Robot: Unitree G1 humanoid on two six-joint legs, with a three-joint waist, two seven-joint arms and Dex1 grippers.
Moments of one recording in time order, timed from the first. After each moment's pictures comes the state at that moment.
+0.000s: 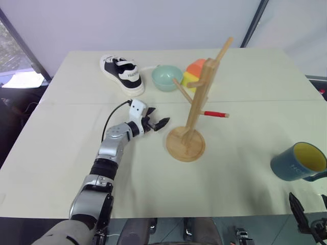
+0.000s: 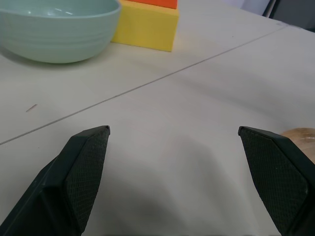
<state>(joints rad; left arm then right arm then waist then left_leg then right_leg) -0.66 0.18 -0.03 0.54 -0.20 0.14 -0.71 0.80 -0.25 -0.68 -0.35 0.50 -0.05 0.53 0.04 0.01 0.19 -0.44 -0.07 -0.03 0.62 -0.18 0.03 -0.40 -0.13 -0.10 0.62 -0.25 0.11</state>
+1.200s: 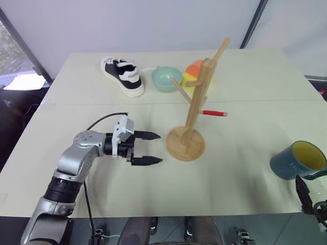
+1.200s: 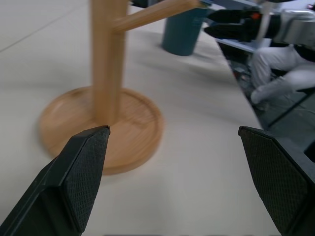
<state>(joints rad) -0.38 0.55 -0.13 -0.14 -0.49 0.45 -1.30 0.66 -0.30 -0.71 -0.34 0.49 -0.02 0.44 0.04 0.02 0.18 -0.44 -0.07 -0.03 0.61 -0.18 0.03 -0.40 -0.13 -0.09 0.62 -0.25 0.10</state>
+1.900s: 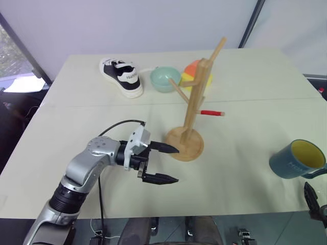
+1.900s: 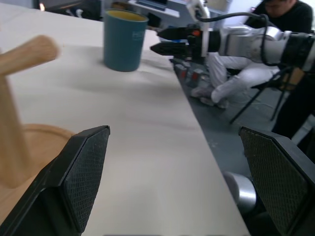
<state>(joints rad) -0.36 0.52 -0.22 -0.30 -0.55 0.50 -1.26 0.63 -0.32 -0.75 -0.24 0.48 -0.02 0.41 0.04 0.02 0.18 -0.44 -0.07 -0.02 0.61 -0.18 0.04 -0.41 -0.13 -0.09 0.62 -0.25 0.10</state>
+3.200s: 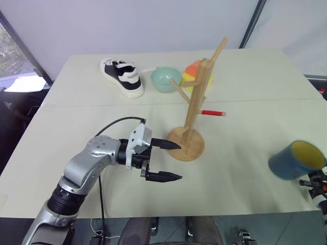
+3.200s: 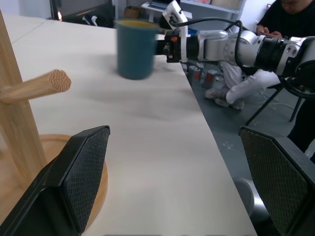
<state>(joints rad) -0.35 0.54 -0.22 -0.36 -0.56 0.51 -1.17 0.34 -0.44 -0.69 -0.01 0.45 0.06 0.44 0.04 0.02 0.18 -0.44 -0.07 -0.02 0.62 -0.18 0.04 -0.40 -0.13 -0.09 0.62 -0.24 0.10</state>
